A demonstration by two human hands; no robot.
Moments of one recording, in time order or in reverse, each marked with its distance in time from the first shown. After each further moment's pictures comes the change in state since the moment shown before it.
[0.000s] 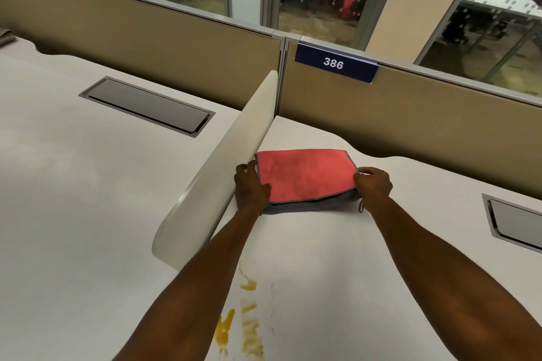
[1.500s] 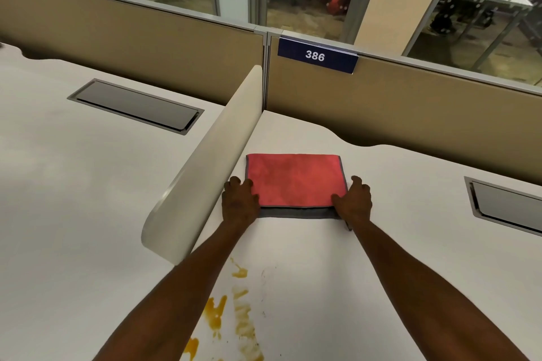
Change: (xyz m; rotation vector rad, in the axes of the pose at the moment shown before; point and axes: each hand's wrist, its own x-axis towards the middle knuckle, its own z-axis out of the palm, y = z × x) left_hand -0.045 -0.021 -0.002 0.382 -0.073 0.184; right_hand -0.057 0.054 -0.010 -0.280 -0.163 -0.142
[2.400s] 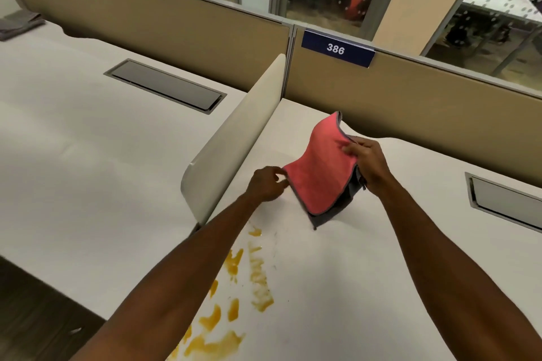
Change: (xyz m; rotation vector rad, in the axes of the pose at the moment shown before) left_hand -0.056 0.017 -0.034 -0.334 -0.220 0.017; right_hand -0.068 -0.062 -0.072 0.660 -0.274 -0.331
